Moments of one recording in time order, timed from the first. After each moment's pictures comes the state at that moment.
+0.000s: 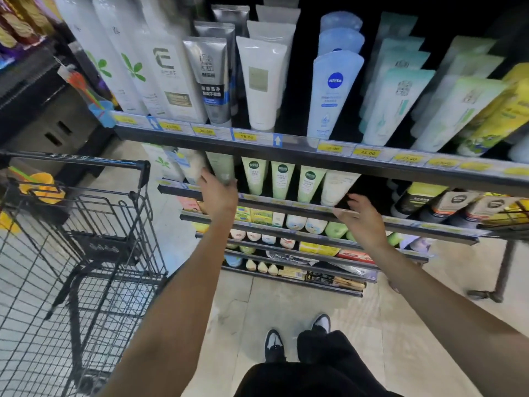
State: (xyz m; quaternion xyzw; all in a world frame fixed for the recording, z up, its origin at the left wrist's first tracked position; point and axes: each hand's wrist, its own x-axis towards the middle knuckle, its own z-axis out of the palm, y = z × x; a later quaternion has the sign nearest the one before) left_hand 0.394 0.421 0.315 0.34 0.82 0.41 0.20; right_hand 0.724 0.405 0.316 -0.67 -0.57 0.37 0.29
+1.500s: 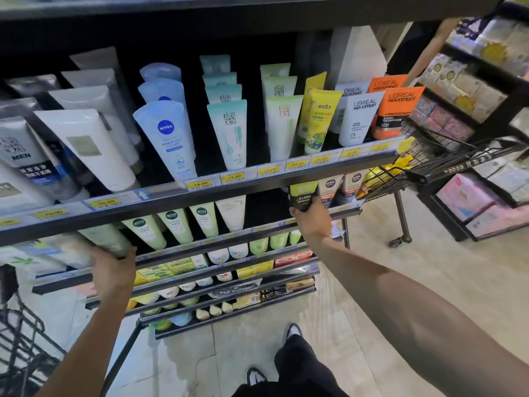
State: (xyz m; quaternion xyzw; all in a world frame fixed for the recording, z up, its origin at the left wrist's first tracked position) left_hand 0.386 0.418 0.306 0.43 0.82 0.33 0.21; right_hand 0.821 0.421 0.307 -0.84 -0.39 0.21 0.32
